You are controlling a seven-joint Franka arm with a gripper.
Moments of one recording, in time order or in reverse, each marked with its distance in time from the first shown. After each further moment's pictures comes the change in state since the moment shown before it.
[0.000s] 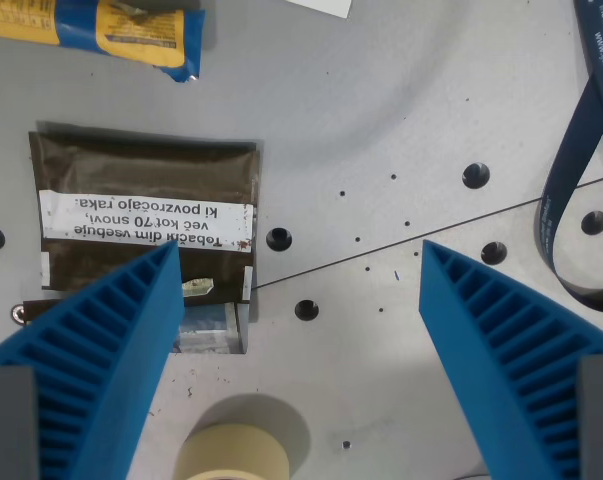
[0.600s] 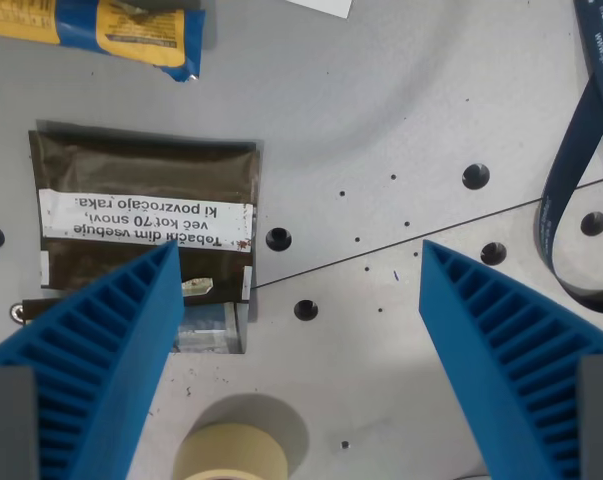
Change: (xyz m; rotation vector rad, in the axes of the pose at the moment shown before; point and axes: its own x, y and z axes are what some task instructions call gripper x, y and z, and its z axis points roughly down) arm 0.000 0.000 0.000 0.000 0.000 -0.010
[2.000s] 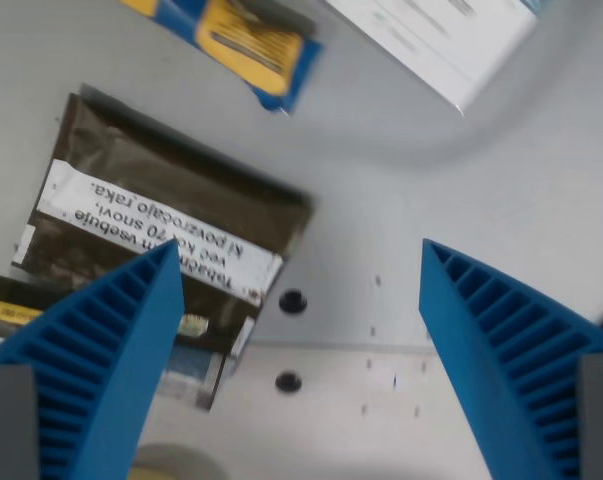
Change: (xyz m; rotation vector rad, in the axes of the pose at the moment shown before) arm 0.018 -0.048 0.064 0.013 0.005 -0.420
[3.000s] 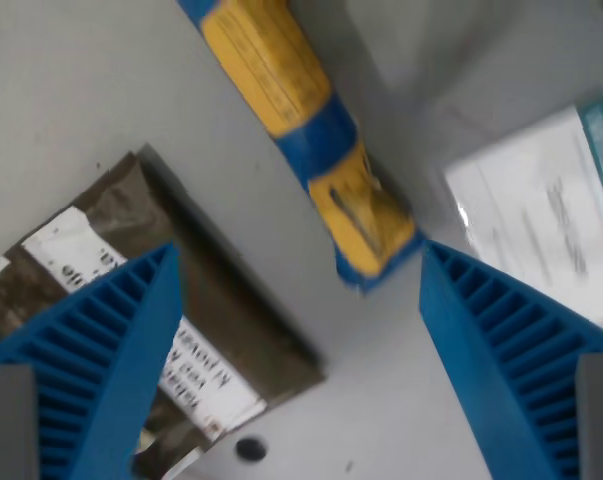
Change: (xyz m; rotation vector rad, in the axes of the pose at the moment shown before) arm 0.051 -0.035 0.072 0.032 -0.009 -0.459
